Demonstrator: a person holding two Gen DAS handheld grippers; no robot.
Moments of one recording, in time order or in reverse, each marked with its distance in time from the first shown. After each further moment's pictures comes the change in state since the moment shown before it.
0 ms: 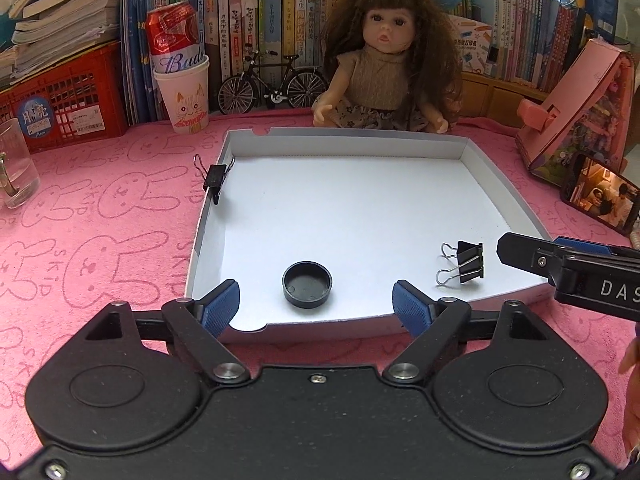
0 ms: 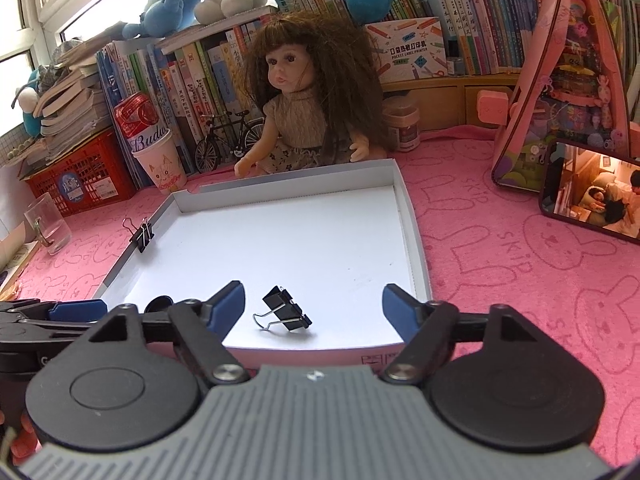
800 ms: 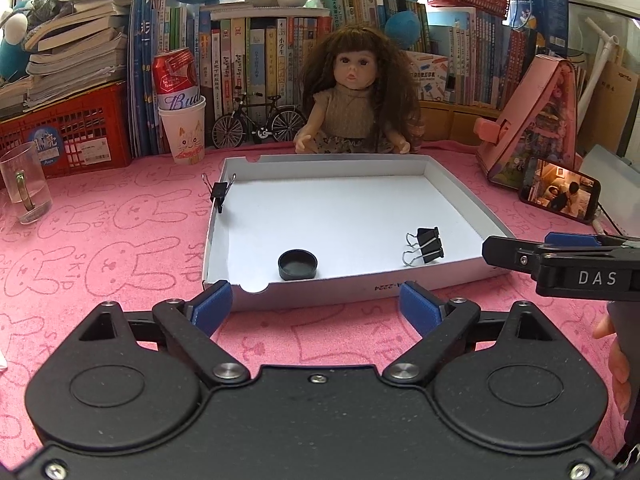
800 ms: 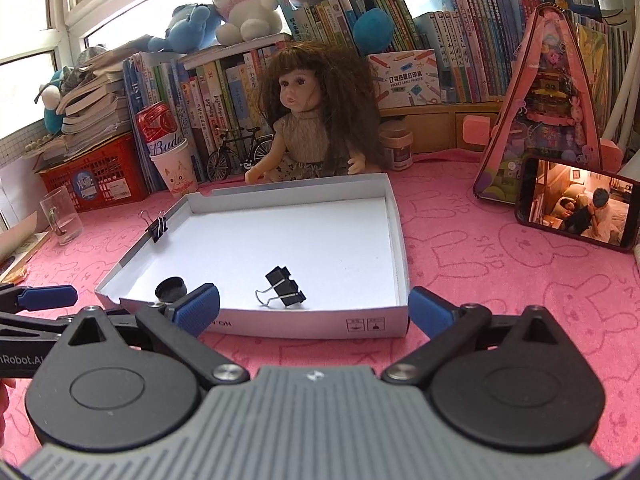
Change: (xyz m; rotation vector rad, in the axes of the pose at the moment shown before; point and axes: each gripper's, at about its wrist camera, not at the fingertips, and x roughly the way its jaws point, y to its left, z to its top) left arm -0.061 0.001 -0.047 0.053 -0.143 -0.052; right arm -0.040 0.000 -0.031 -0.061 -0.085 -0.003
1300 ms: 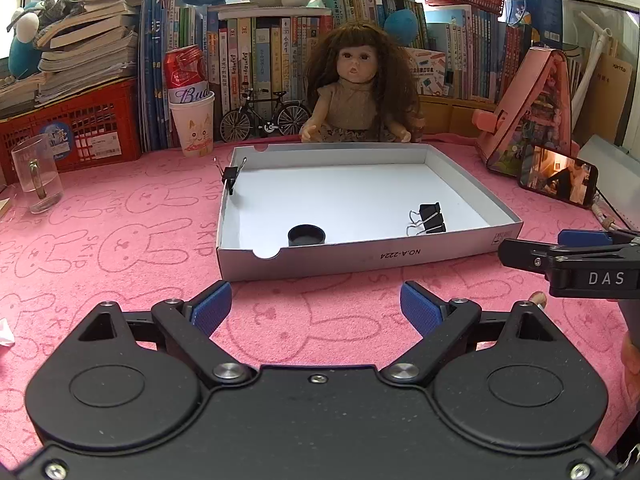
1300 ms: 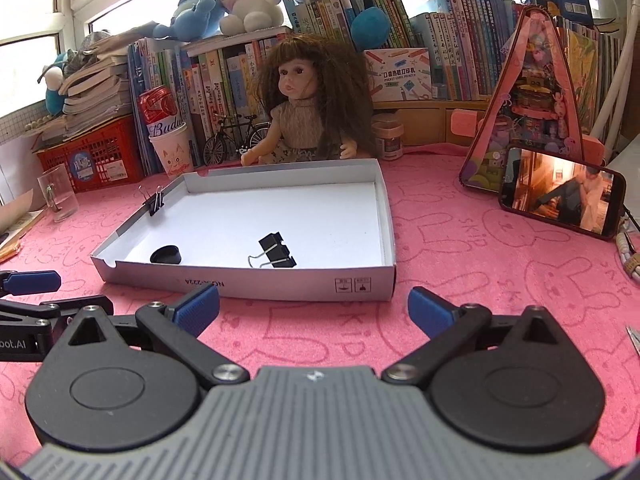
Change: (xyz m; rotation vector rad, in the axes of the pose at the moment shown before) left arm -0.014 0.004 -0.029 0.014 -0.017 0.019; right arm -0.018 0.002 -0.026 -0.032 -0.007 -0.032
